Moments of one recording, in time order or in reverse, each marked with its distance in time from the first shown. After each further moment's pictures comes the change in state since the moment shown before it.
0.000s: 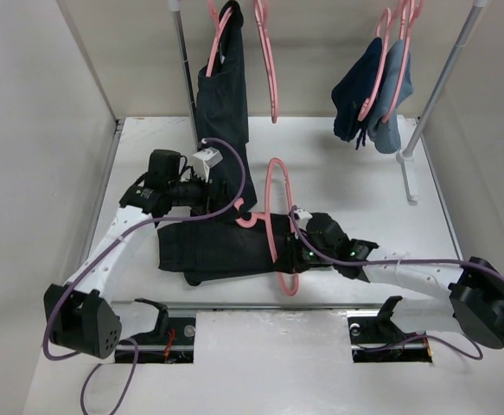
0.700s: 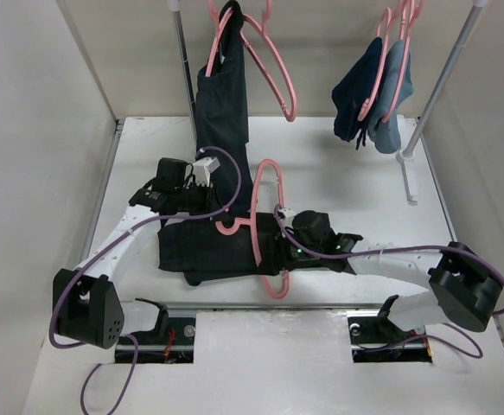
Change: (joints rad) left arm 0.000 0.070 -0.093 0.049 -0.130 -0.141; right arm 0.032 0.150 0.092 0.018 -0.053 -0.005
